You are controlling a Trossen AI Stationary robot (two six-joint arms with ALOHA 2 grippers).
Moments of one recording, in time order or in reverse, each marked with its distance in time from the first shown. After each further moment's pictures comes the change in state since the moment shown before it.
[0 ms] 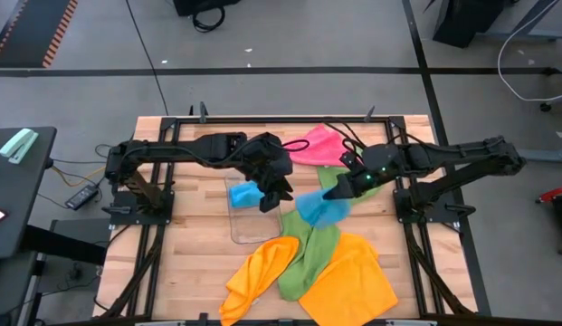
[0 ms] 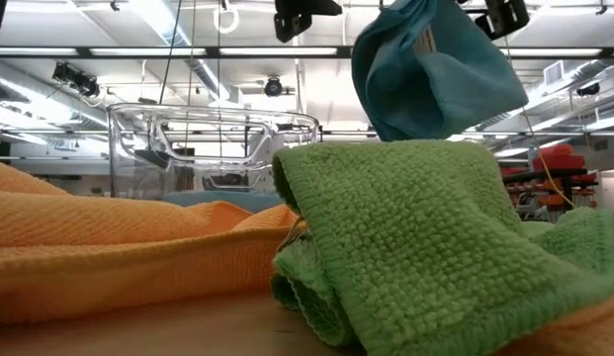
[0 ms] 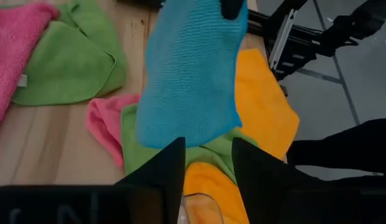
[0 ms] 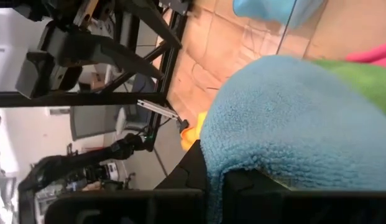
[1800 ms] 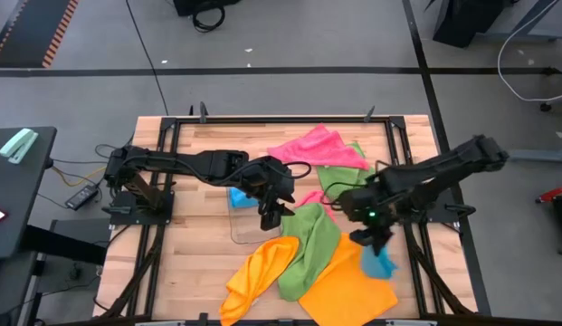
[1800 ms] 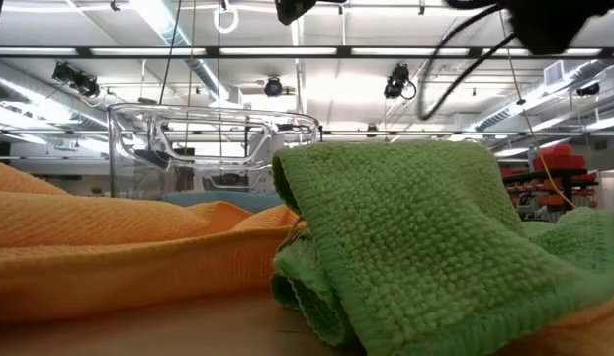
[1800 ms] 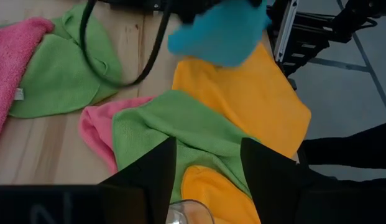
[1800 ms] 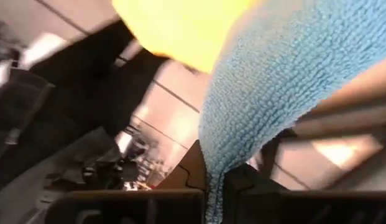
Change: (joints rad) left arm -0.124 0.011 0.000 0.026 -0.164 0.001; right arm 0.149 0.246 -0.017 -0.507 -0.719 -0.031
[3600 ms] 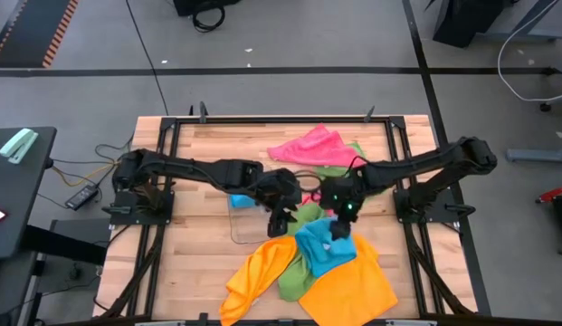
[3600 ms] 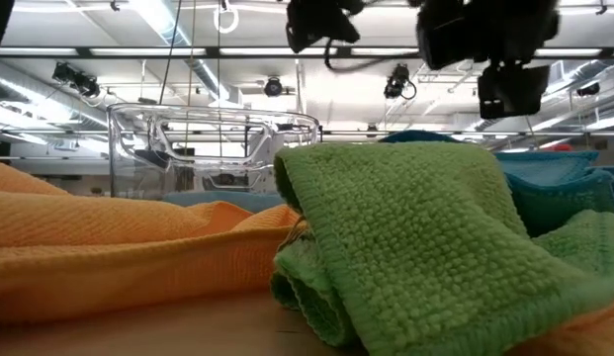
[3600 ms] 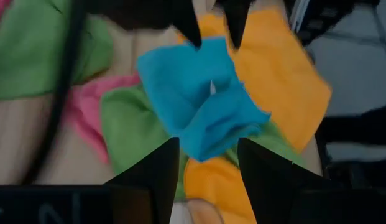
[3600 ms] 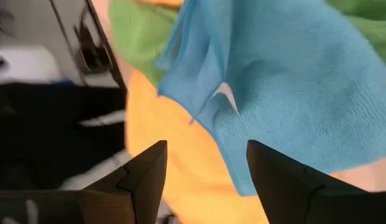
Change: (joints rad) left arm -0.026 0.108 0.001 -0.003 -0.001 0.019; right arm -0.118 0.107 0.000 0.261 0.335 -0.576
